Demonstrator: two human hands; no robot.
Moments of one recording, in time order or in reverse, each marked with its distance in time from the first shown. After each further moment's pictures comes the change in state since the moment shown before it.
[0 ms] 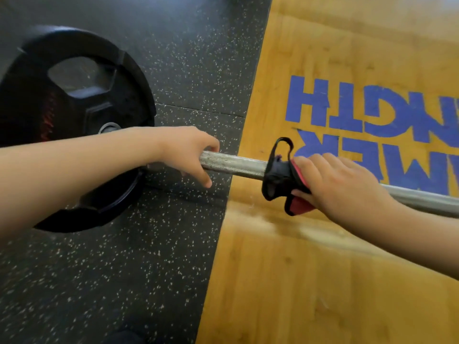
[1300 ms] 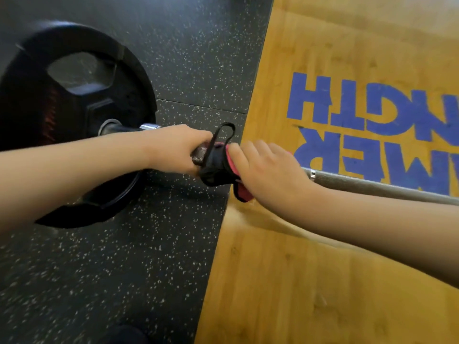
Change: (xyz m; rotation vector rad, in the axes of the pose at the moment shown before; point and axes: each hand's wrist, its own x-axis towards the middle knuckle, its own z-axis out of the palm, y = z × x) left_hand -0.020 -0.005 0.012 -0.027 0.201 0.035; right_hand 0.071 -0.067 0.010 -0.143 0.158 -0.040
